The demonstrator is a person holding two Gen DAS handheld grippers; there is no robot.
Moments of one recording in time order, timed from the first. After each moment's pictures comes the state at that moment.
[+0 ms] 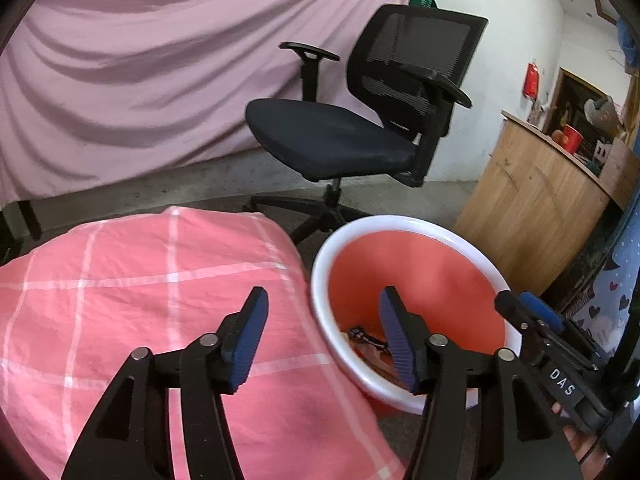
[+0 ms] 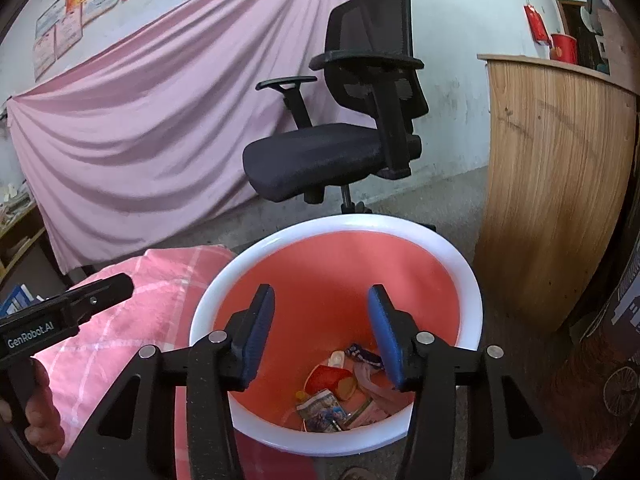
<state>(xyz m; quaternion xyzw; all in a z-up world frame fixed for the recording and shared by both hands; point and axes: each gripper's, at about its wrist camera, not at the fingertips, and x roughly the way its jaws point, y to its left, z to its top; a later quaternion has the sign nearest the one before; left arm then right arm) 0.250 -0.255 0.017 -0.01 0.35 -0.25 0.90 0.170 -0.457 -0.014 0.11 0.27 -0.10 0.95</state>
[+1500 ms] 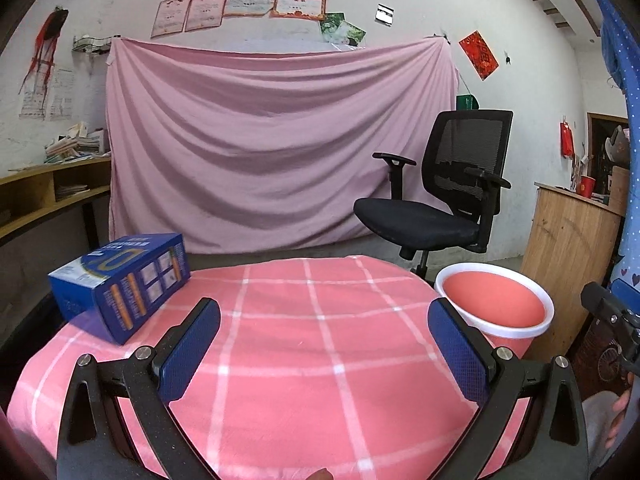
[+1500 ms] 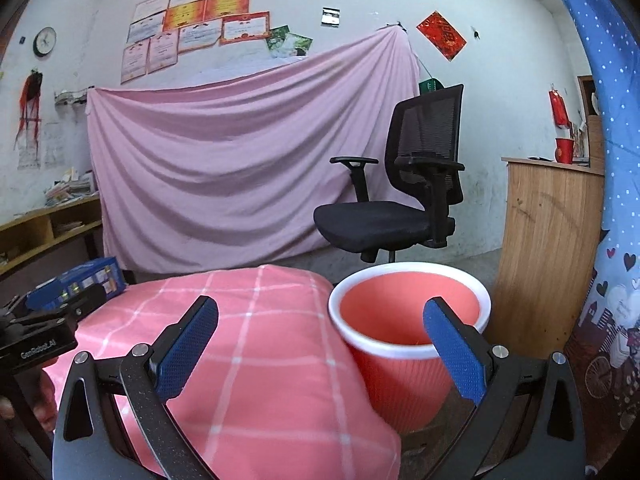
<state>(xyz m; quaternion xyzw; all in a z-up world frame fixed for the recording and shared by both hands) 0.049 -0.049 0.035 -0.01 0.16 -0.13 0.98 0.006 -0.294 0.035 0.03 0.13 -0.05 0.99</state>
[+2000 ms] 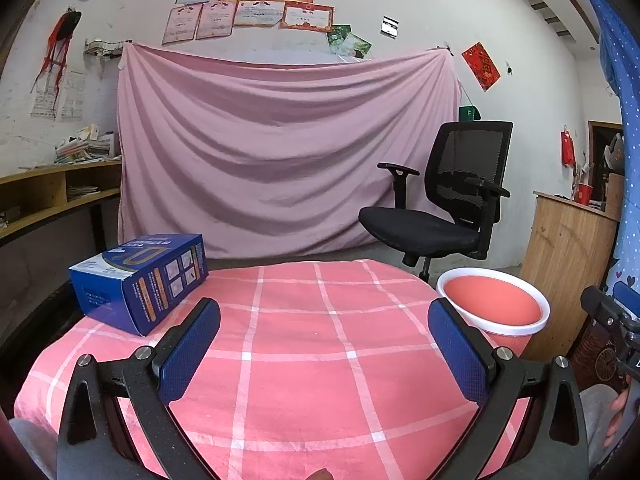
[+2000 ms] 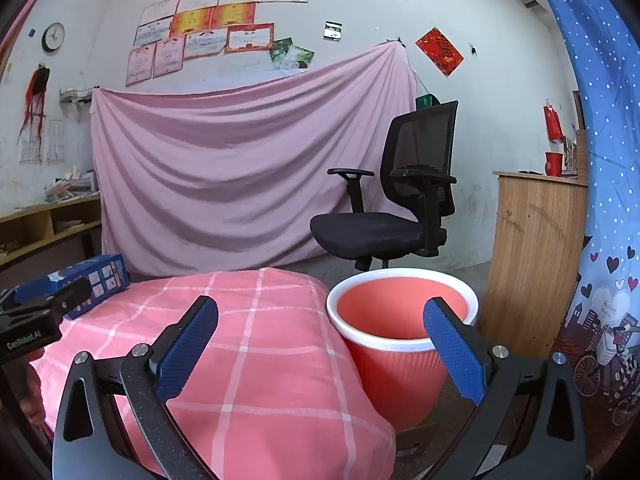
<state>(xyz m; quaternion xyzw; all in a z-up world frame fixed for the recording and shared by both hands) 0.019 -0.029 0.037 -0.02 0.15 -0.12 0.98 -0.016 -0.286 0.029 0.01 0.11 -0.06 0.99</state>
